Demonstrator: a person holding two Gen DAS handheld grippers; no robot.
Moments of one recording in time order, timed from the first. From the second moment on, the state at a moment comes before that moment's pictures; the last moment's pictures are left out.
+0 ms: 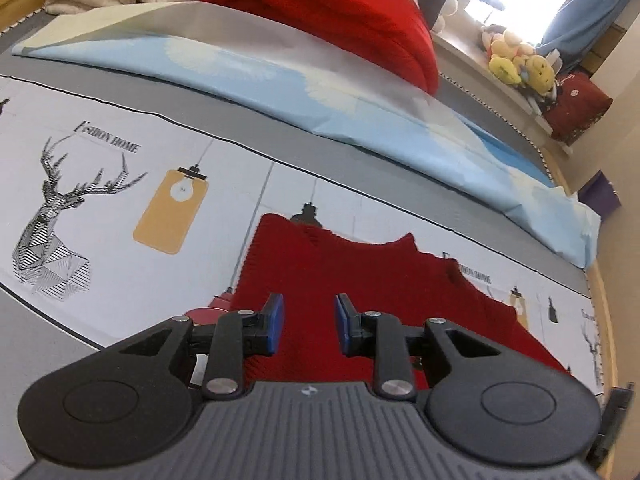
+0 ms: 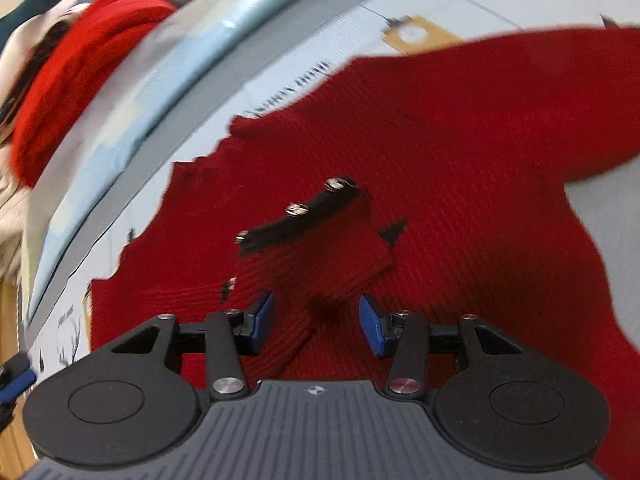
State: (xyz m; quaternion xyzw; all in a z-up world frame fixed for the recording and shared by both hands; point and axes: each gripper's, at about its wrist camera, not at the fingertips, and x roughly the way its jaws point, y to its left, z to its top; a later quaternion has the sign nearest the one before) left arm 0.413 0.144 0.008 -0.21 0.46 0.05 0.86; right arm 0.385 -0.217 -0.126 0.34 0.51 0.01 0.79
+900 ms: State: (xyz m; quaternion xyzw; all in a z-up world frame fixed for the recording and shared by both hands) left arm 0.414 0.164 0.001 -0.22 0.47 0.07 0.85; right arm 0.379 -0.283 -0.095 0.38 0.38 -0.12 0.83
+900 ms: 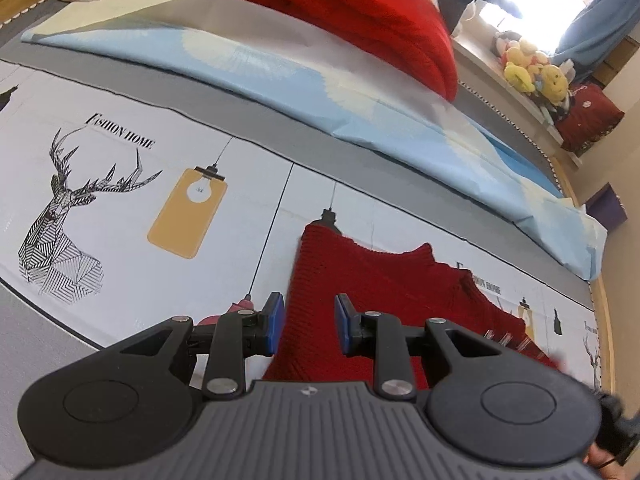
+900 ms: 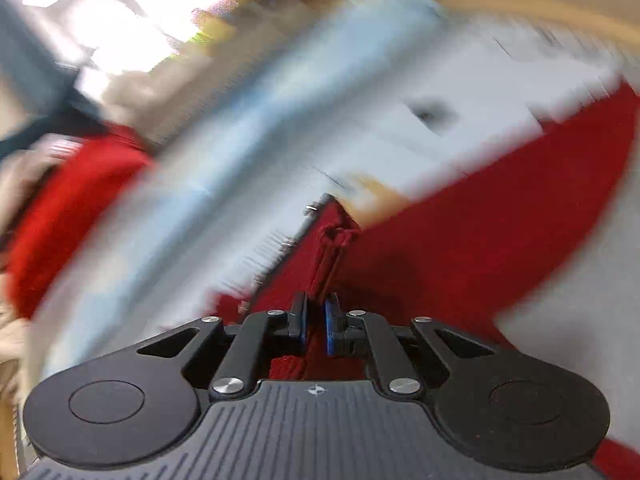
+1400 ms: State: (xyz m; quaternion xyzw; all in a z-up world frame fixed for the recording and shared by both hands) left arm 0.421 0.132 -0.043 -0.21 0.52 0.03 0.82; right arm 0.392 -0.310 -0.142 0.42 0.45 -0.10 0.78
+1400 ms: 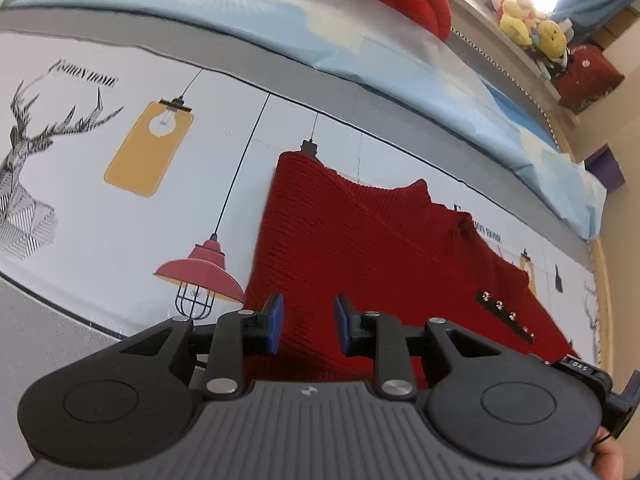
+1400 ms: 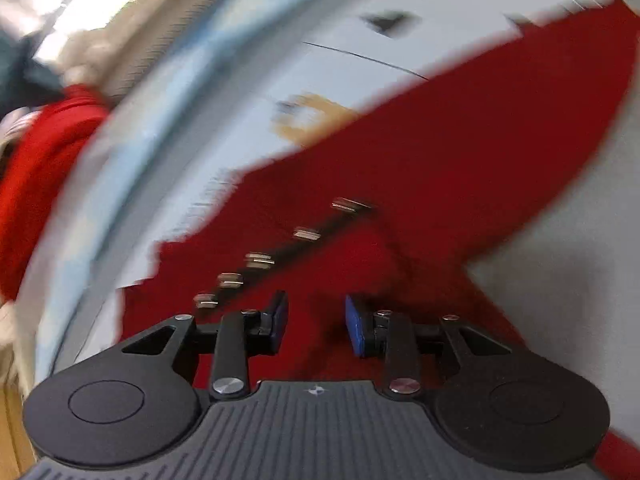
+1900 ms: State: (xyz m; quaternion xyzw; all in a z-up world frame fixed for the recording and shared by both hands) left arm 0.430 0.119 -0.091 -0.16 0.55 0.07 0.81; right arm 0.364 -0.375 -0.120 0.44 0.39 -0.15 0.80
